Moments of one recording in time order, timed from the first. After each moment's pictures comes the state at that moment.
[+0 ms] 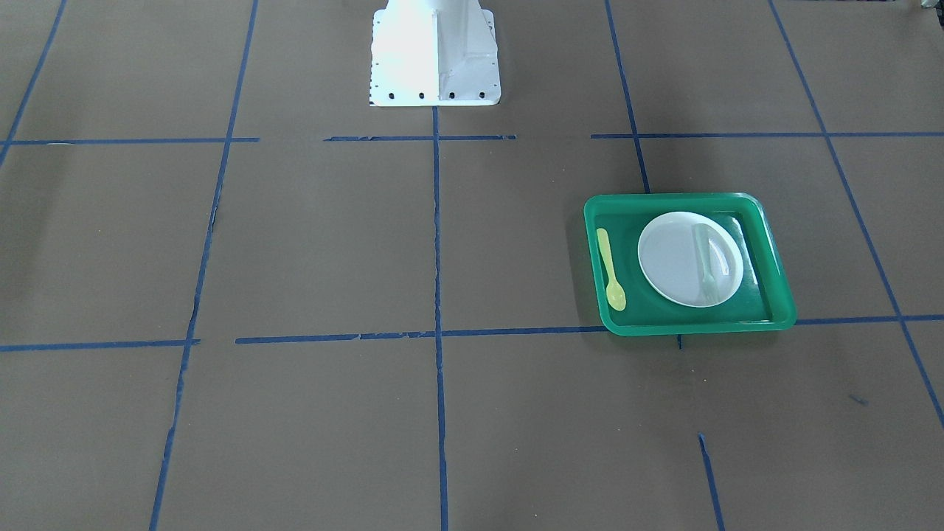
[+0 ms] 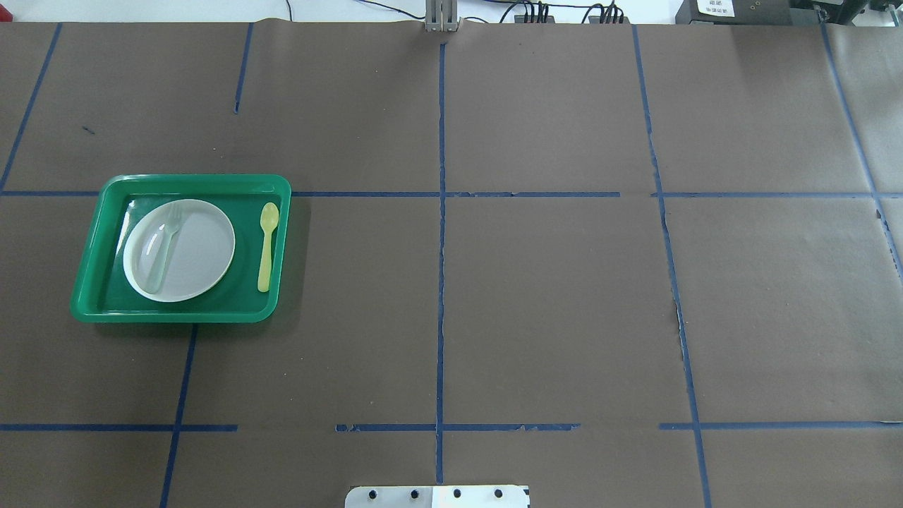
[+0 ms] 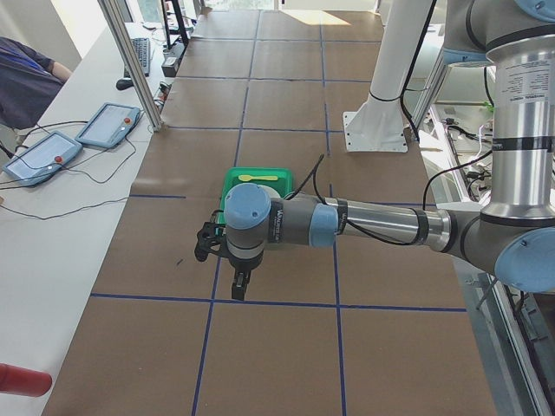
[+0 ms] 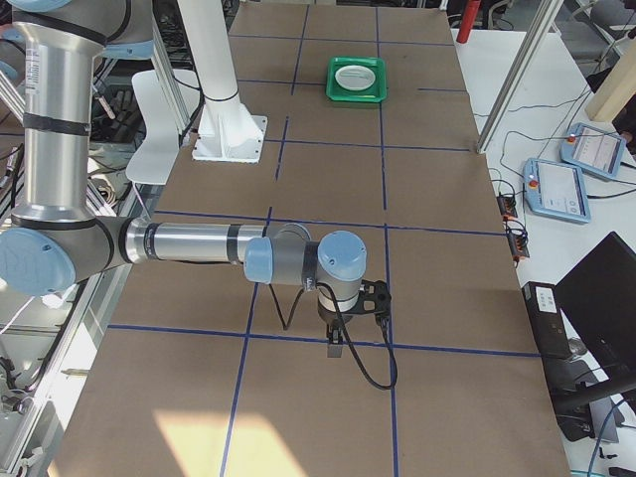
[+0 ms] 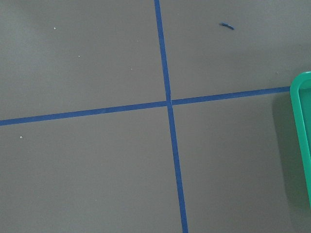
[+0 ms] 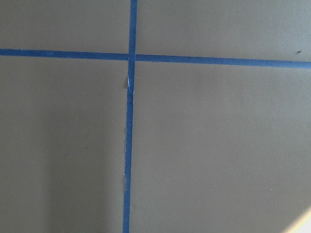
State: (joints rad) left arm -1.64 -1.49 -1.77 -1.55 -2.37 0.10; right arm 1.60 -1.70 1.73 -1.63 2.29 -0.06
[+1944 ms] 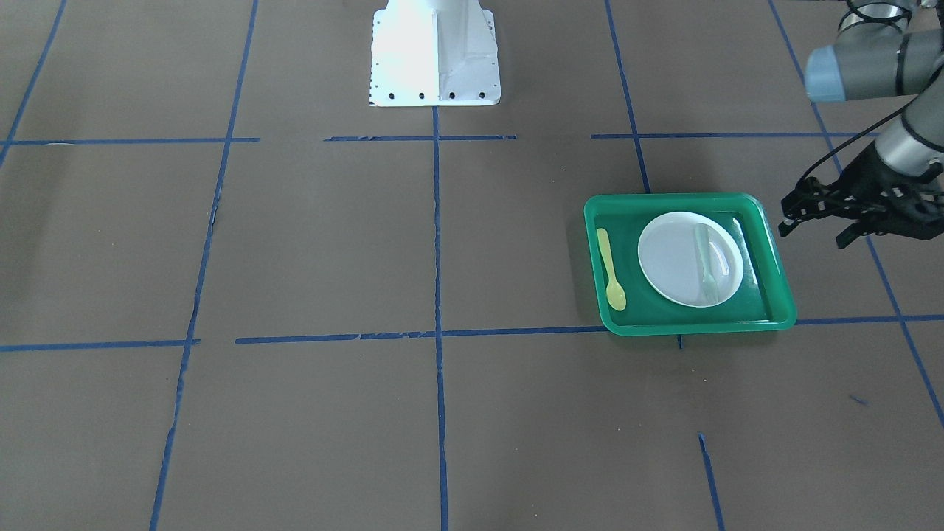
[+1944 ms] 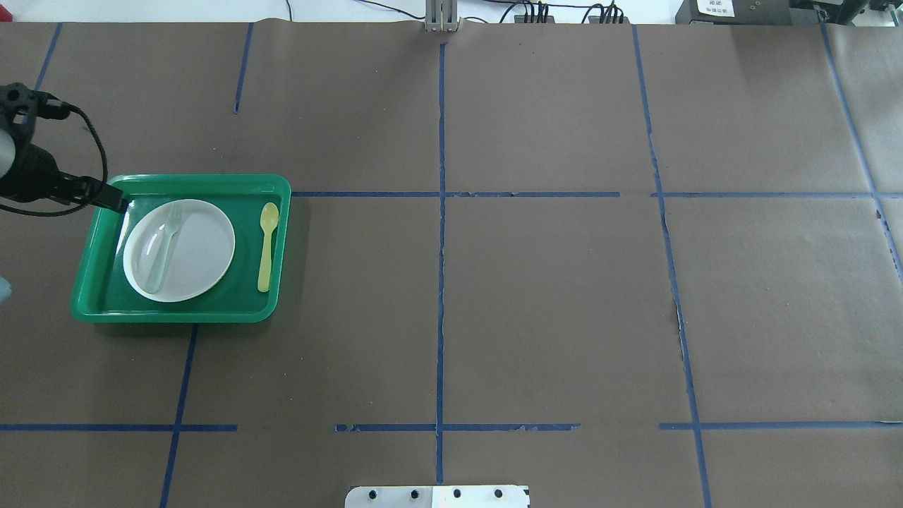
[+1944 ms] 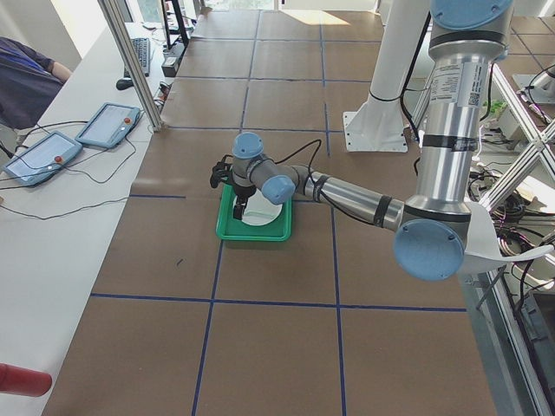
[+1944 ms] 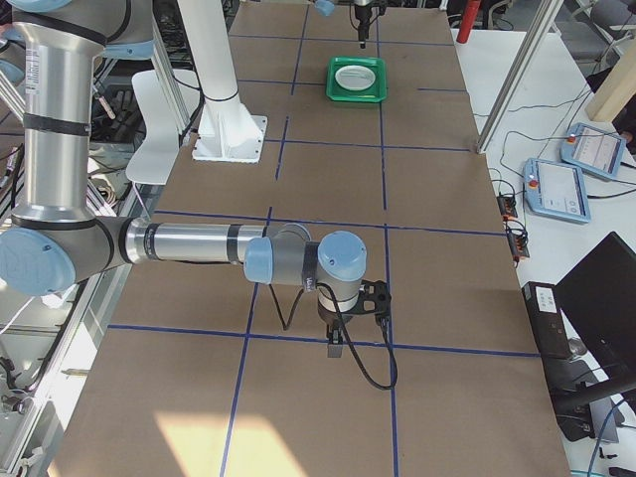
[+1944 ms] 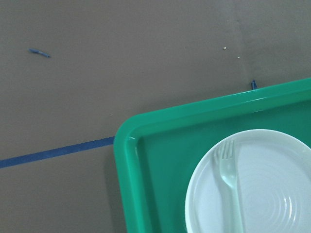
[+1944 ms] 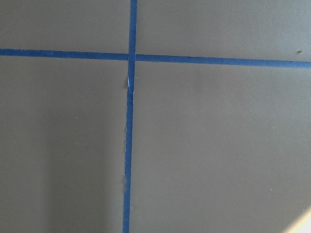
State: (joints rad) left arm -0.99 -1.66 -1.75 -1.99 -2.14 -0.69; right arm 1.60 -1.70 1.73 -1.63 2.29 -0.06
